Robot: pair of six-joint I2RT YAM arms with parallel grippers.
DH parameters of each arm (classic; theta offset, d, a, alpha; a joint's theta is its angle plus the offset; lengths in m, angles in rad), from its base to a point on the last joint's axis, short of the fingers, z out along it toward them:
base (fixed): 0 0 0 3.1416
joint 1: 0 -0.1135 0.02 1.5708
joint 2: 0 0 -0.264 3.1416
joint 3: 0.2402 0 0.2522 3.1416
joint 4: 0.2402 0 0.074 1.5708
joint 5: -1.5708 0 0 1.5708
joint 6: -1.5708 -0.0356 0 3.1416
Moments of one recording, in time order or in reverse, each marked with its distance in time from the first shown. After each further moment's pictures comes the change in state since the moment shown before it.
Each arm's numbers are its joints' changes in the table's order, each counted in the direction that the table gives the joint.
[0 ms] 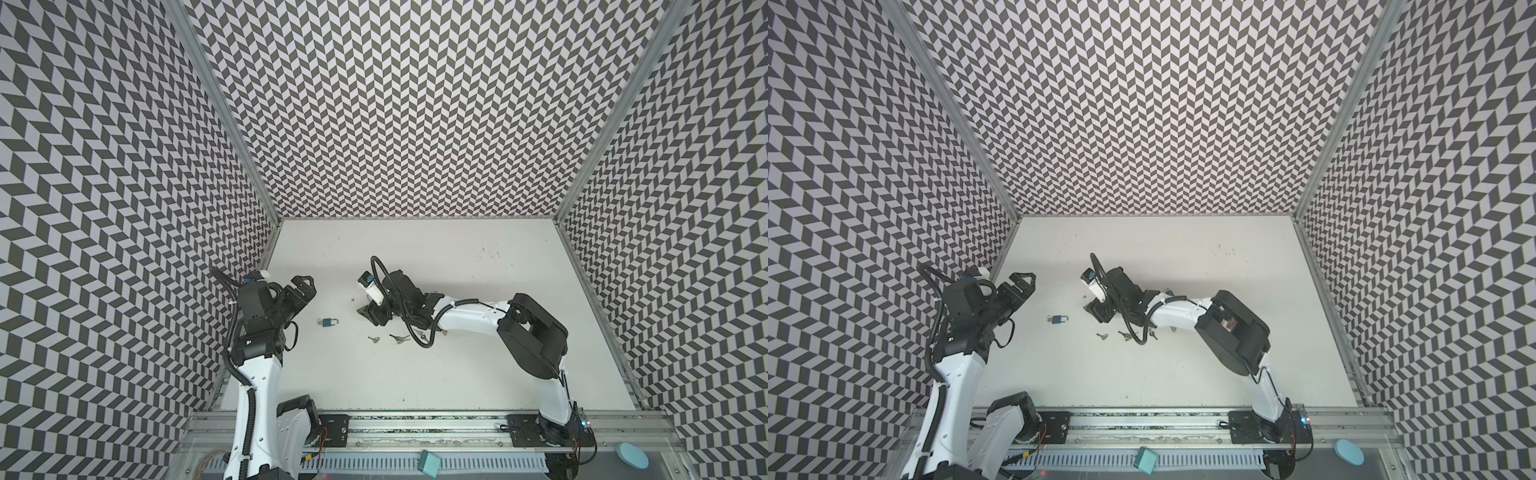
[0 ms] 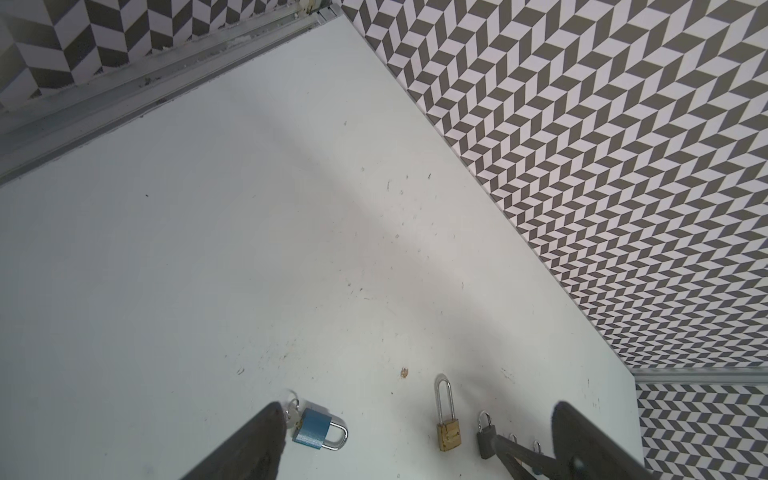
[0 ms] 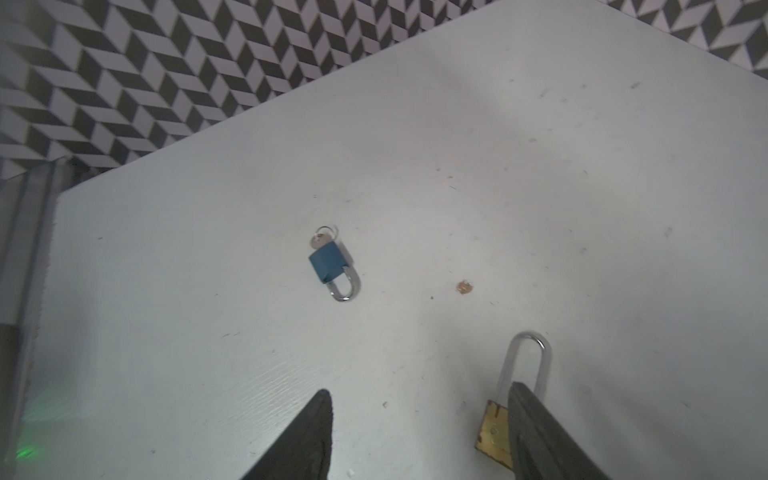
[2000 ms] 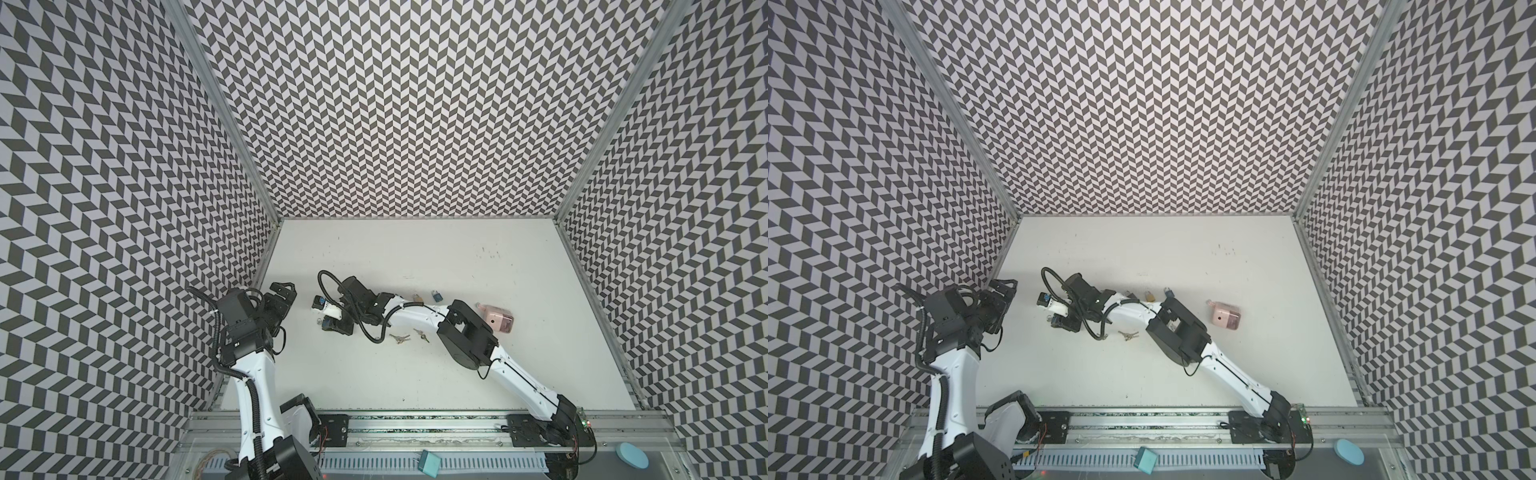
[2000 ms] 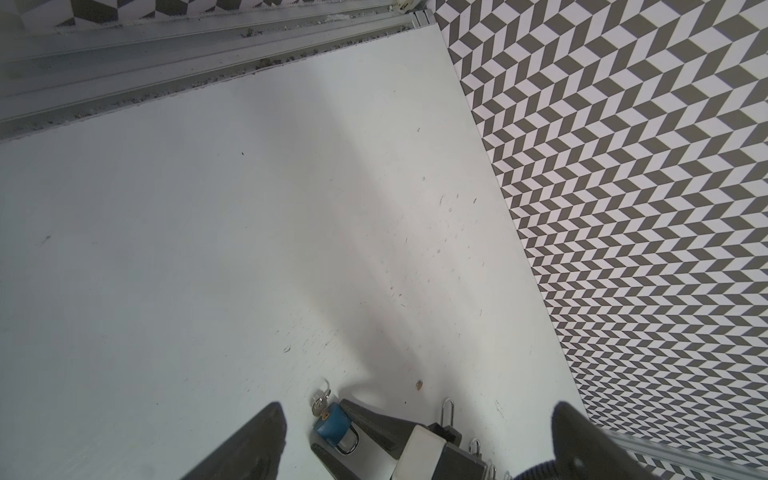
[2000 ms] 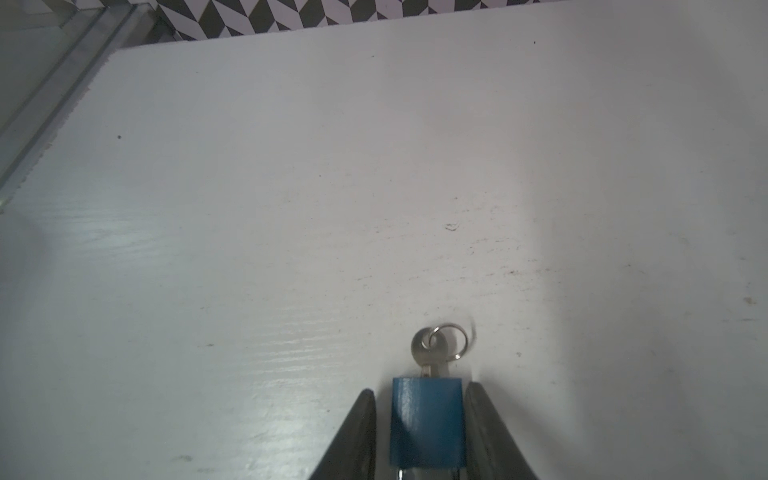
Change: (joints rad) left arm -0.228 0.055 -0.027 0.017 -0.121 0.092; right arm -0.070 0.585 0.764 0.312 0.225 0.240
